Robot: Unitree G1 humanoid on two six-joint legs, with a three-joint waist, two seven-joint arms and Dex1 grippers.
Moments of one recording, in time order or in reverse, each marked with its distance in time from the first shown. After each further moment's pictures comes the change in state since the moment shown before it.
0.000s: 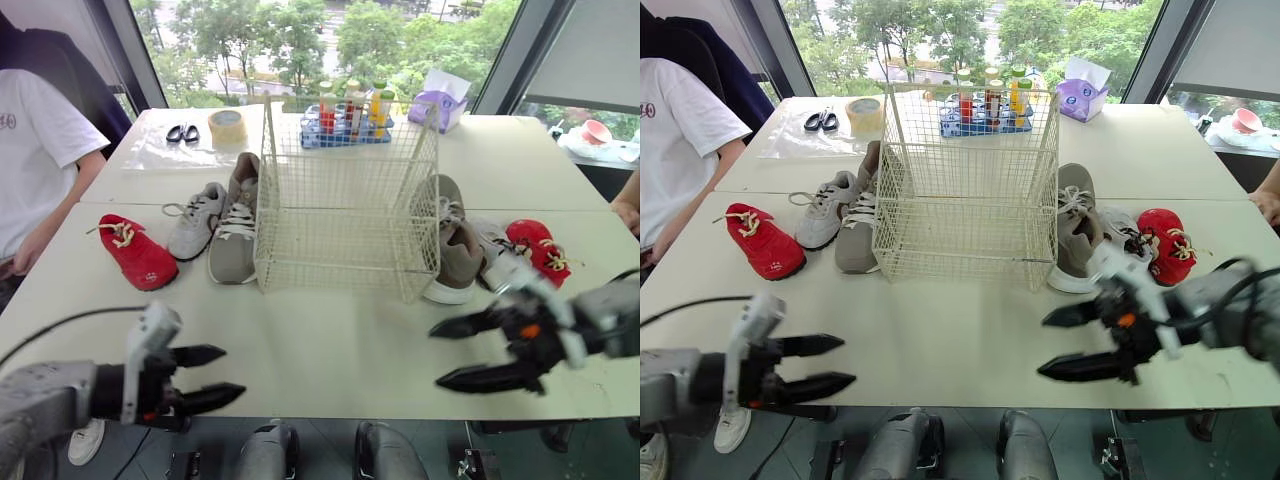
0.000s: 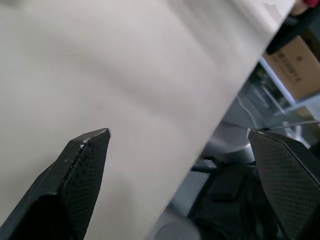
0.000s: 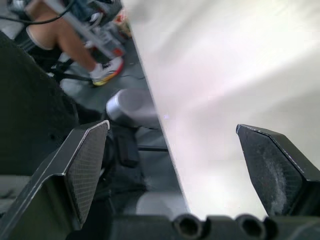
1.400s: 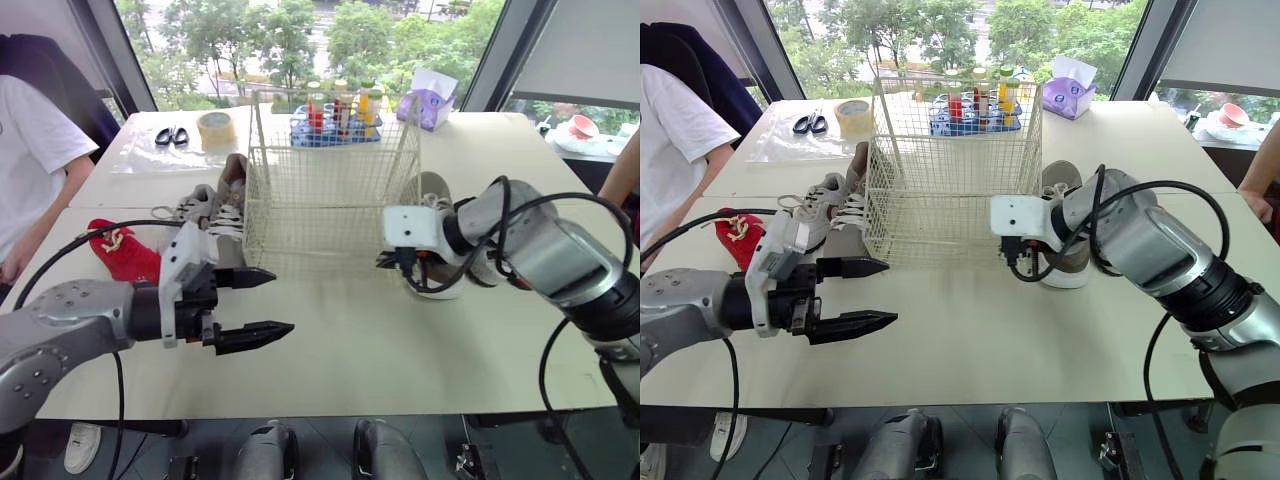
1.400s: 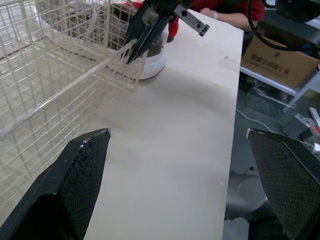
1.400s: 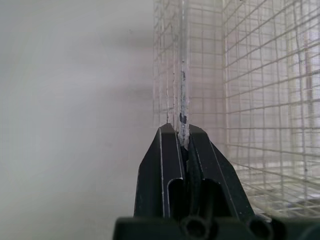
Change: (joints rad) left arm -0.492 -0.034 -0.224 -0.043 -0.073 -0.065 0.108; right arm -0.717 0.315 0.838 0.288 -1.015 -0.448 0.040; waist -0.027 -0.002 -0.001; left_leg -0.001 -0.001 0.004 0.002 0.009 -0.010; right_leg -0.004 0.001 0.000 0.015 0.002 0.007
